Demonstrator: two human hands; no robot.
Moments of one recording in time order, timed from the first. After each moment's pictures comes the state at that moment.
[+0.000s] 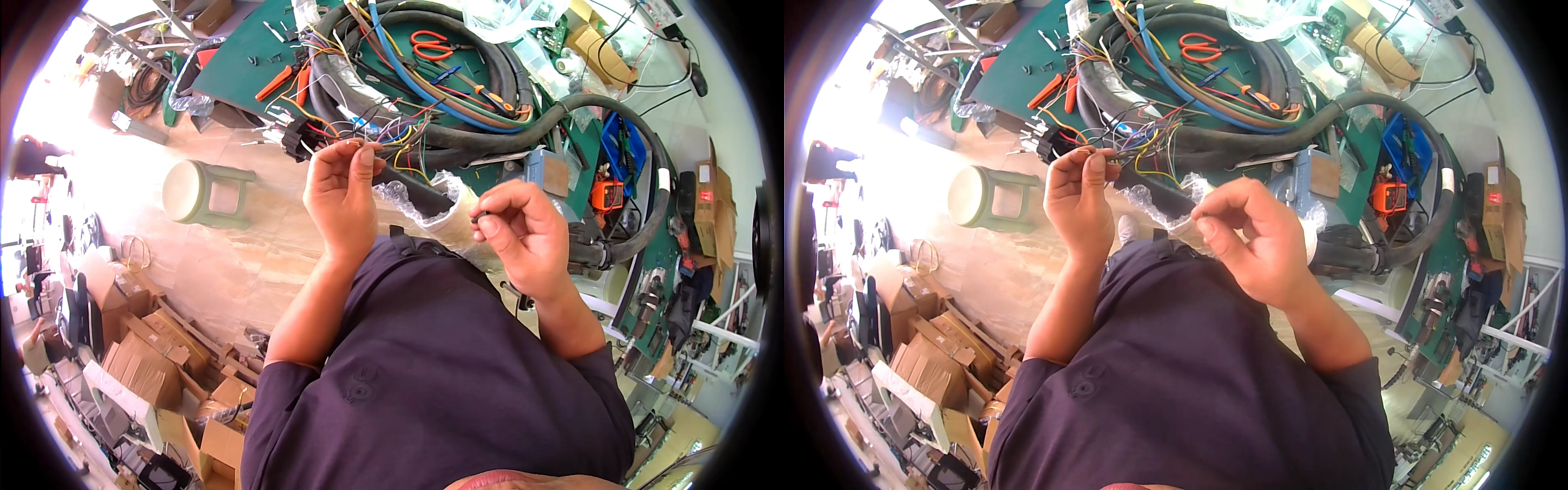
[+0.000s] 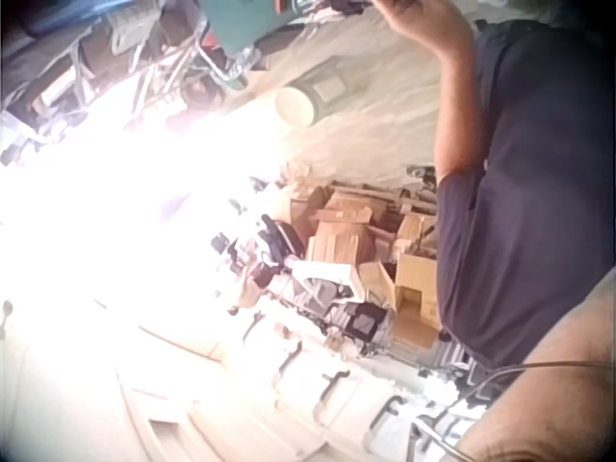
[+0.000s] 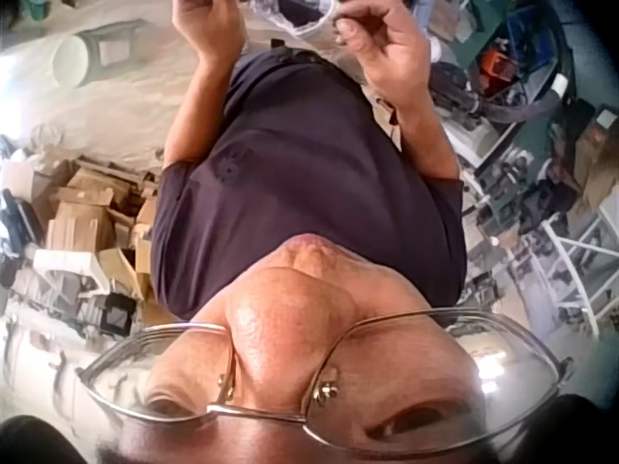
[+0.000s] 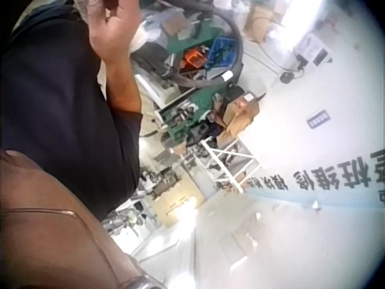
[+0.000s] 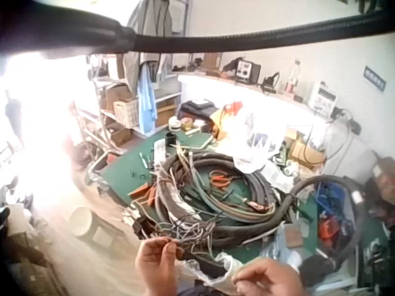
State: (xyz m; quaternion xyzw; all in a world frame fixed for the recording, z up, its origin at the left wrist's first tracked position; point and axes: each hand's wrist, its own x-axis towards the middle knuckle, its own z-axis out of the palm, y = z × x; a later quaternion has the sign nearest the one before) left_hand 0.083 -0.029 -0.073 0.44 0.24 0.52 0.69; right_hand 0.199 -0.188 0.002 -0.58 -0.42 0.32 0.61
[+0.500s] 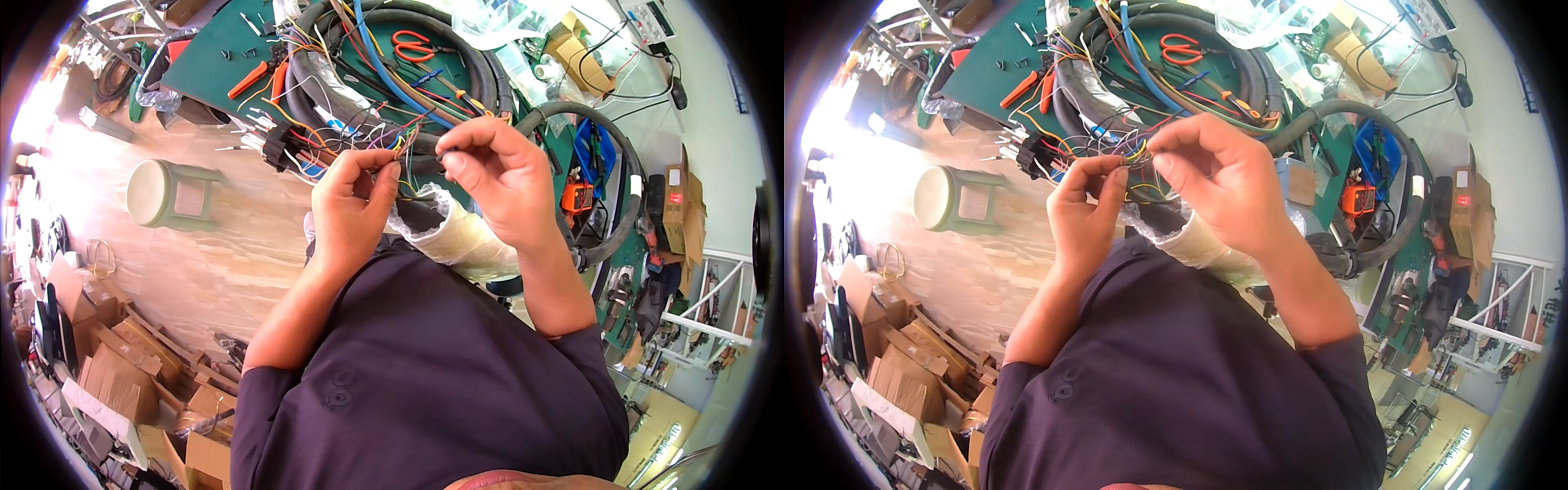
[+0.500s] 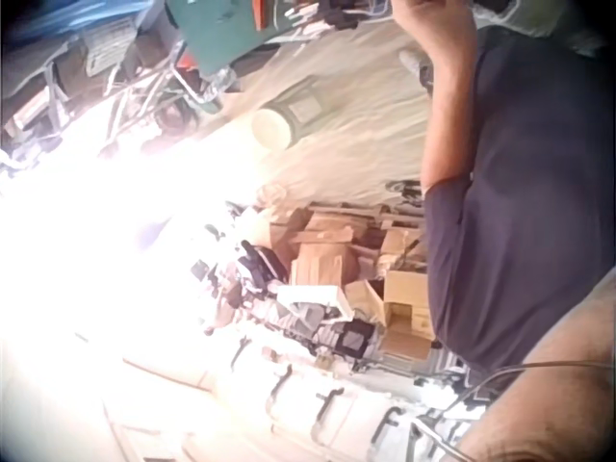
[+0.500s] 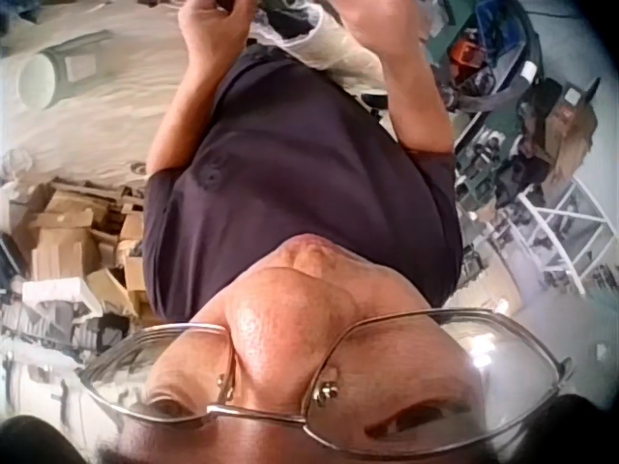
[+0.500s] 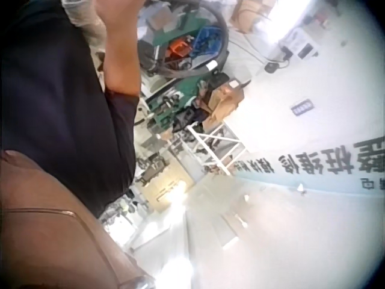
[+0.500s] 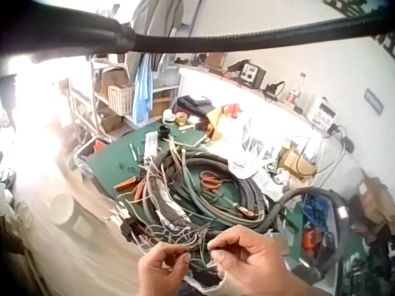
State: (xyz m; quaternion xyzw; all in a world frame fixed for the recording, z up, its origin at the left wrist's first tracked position) left_hand 0.086 -0.017 -0.069 0.63 0.27 0.41 0.60; right_hand 0.218 -0.110 0.026 -0.61 -0.43 0.33 0.58
